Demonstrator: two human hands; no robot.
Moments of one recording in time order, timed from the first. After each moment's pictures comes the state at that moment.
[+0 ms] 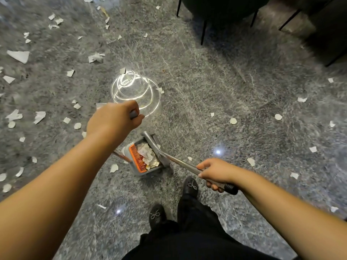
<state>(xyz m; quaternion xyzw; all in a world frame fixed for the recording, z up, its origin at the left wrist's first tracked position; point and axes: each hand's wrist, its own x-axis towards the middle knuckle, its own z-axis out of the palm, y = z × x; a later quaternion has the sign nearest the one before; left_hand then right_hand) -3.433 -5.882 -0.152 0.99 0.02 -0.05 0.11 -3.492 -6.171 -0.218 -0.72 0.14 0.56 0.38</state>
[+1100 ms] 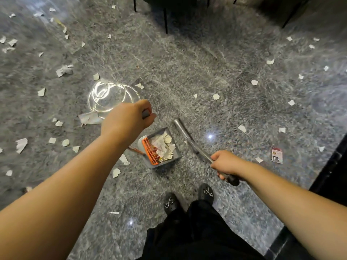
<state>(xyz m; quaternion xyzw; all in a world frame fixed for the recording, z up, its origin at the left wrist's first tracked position) -3.478 -5.895 -0.163 0.97 -0.16 -0.08 0.14 -3.604 -6.159 -0.239 -0.76 0.28 0.45 0.37</state>
